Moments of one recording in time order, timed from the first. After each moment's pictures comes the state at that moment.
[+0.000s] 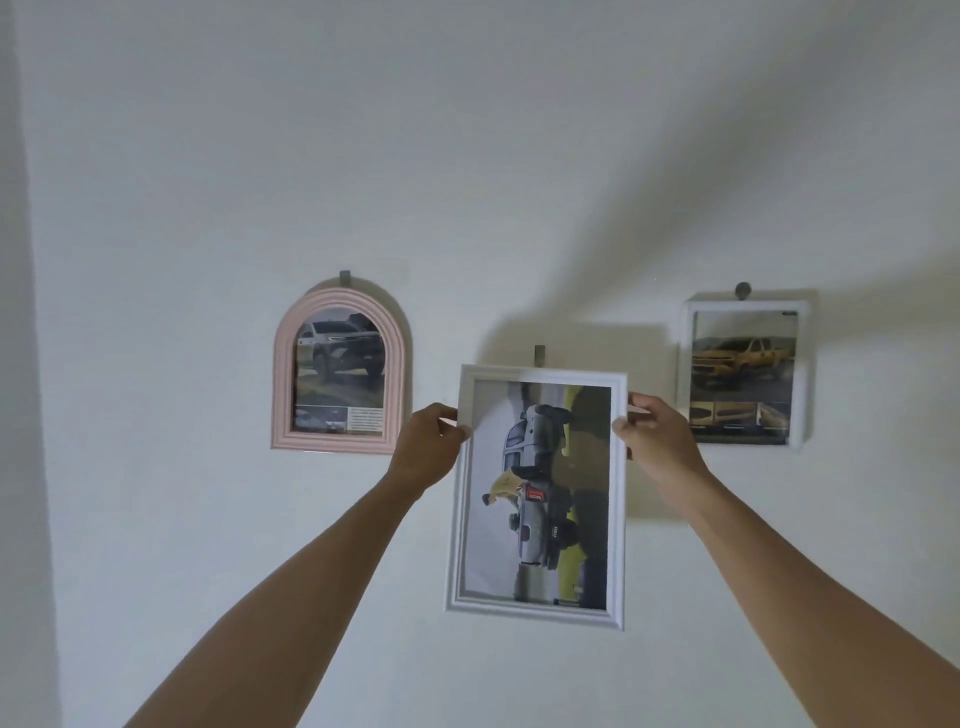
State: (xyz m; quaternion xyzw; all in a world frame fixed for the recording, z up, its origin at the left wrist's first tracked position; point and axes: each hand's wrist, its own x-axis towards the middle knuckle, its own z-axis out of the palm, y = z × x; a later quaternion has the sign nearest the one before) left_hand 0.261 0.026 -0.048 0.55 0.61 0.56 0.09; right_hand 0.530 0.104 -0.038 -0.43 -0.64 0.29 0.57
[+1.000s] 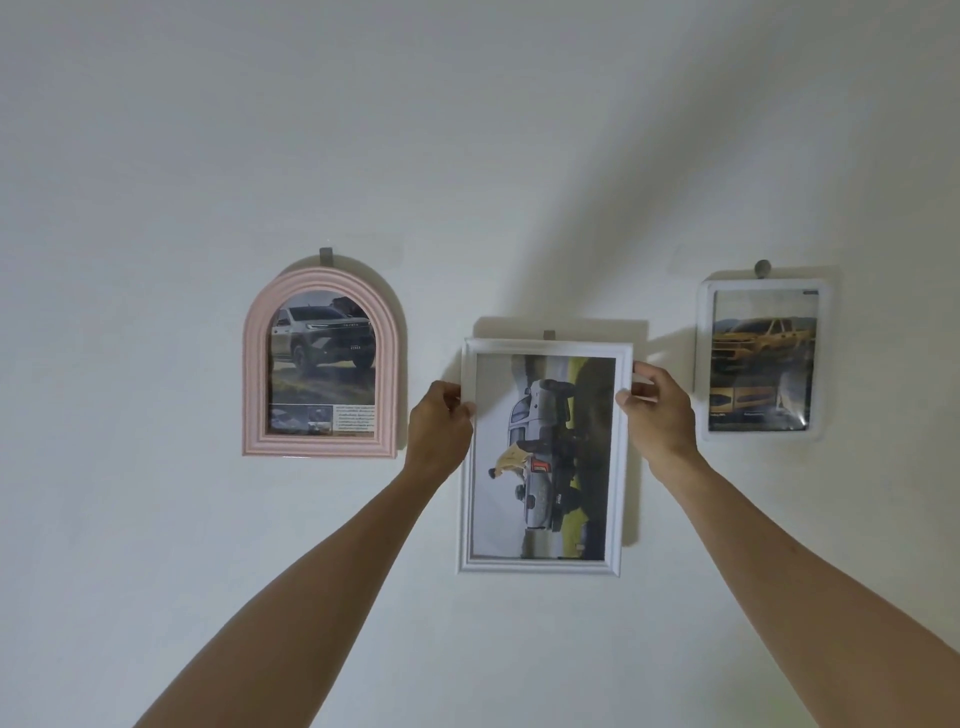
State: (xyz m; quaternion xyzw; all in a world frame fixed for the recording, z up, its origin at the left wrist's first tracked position) left_hand 0.247 0.085 -0.053 0.55 0.57 0.61 0.05; right_hand 0.493 0.142 -0.042 -0.42 -0.60 0.20 0.65
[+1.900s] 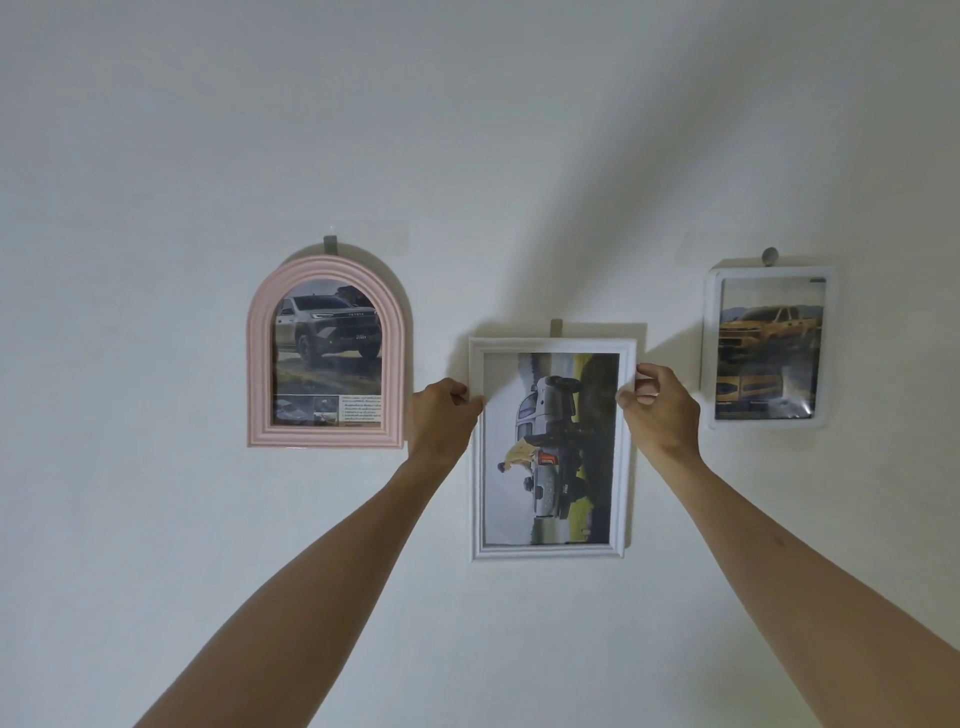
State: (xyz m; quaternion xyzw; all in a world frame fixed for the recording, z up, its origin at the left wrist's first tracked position) left_hand 0.244 0.082 -0.053 0.54 0.60 0.60 -0.01; right_hand 0.486 0.146 -0.056 -0.45 -0.61 0.12 0.64
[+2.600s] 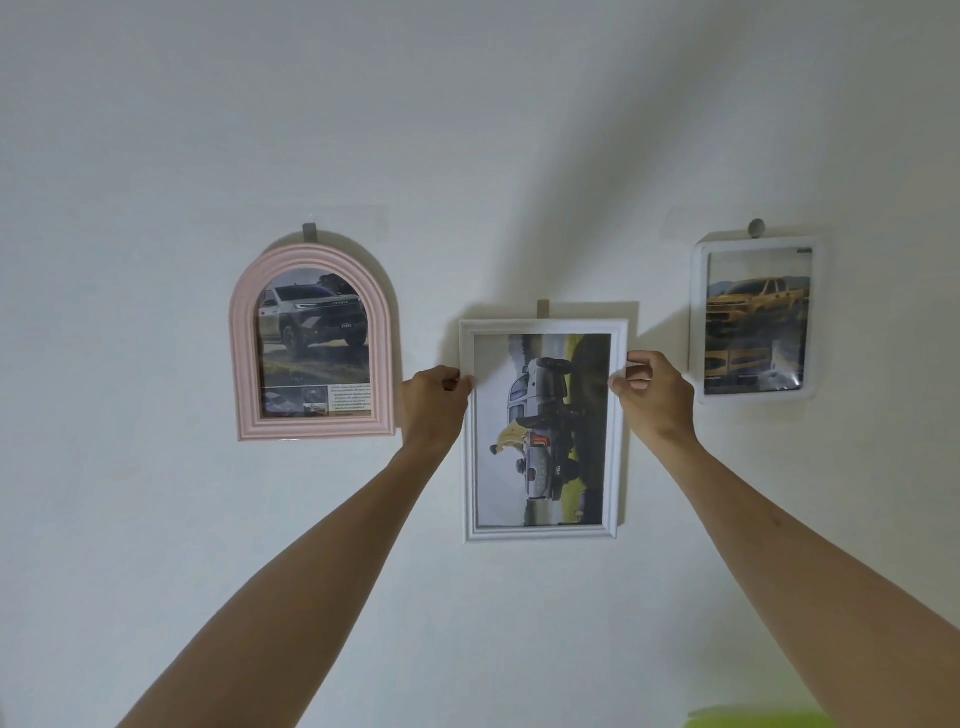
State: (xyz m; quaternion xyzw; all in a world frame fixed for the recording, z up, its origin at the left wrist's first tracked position) left_hand 0.245 0.088 -0.058 0.54 0.57 0.62 0.02; right_hand 0.495 0.146 -0.062 -0.45 -0.62 0.12 0.63
